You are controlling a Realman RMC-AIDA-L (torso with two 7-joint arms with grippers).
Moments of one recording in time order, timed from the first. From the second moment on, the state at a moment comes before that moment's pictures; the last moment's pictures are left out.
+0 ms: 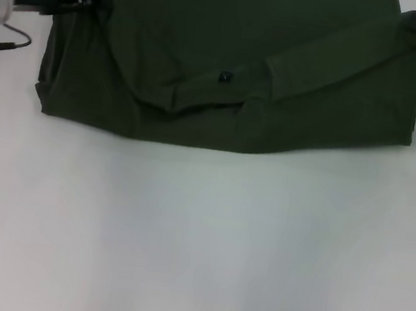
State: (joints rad) left arm -0.76 -2.11 0.49 0.70 2.37 1.14 -2.23; right arm 0.58 1.97 -0.42 -0.65 -2.12 -1.36 2.13
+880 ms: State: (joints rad) left arm -0.80 -2.16 0.76 0.67 2.32 0.68 -2.19; right arm 0.65 2.08 -0.44 -0.60 -1.99 -0.97 1.88
